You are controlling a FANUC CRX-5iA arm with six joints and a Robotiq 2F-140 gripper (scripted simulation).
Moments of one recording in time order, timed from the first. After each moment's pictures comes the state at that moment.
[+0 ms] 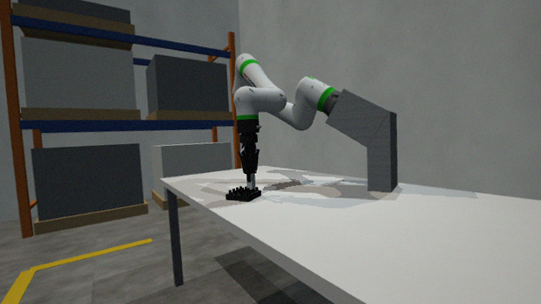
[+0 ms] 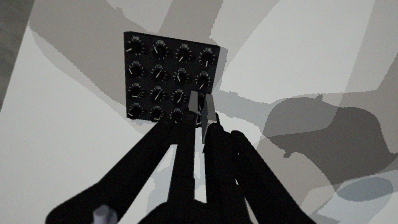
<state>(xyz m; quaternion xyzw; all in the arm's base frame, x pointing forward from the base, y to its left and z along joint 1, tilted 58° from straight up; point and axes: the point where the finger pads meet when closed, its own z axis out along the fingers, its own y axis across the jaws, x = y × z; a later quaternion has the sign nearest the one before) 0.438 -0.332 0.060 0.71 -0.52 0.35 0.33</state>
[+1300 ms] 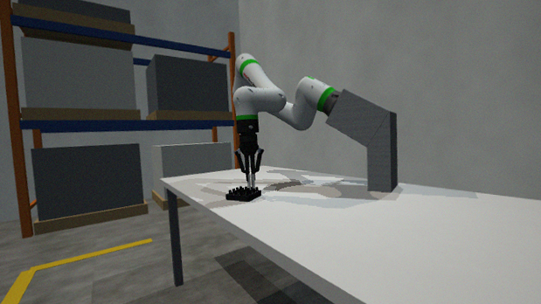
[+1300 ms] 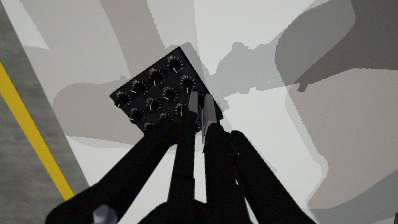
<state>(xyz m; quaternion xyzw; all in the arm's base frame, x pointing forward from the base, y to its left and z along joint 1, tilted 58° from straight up) 0.438 -0.332 0.060 0.48 -0.73 0.44 0.19</state>
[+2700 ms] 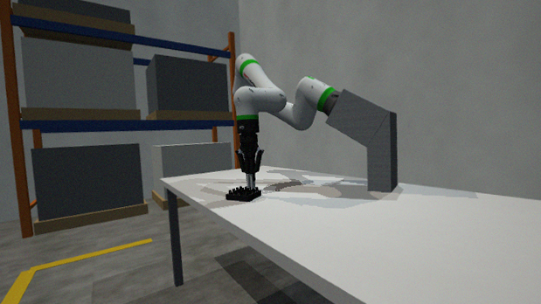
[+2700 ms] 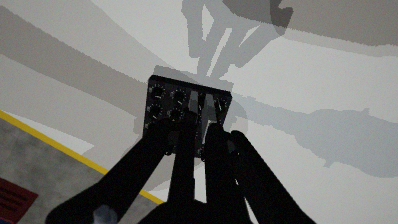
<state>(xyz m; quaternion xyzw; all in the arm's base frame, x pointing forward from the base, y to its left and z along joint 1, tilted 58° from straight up) 0.438 -0.332 0.060 0.17 -0.86 0.48 0.00</state>
